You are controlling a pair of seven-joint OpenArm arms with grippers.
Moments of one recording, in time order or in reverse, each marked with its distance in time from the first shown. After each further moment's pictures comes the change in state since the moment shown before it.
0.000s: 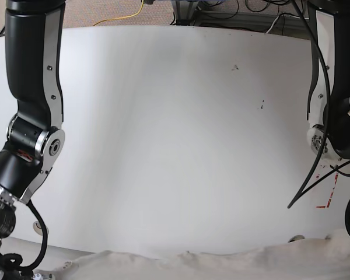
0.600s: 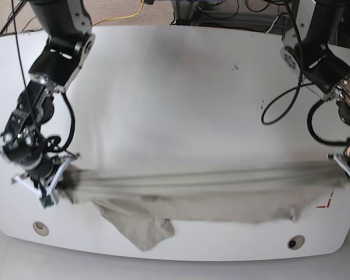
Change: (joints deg) left arm 41.5 2.5 -5.3 4.4 1.0 -5.6 -0.6; right arm -48.4 -4.8 5.5 31.6 -0.4 -0.2 -0.3
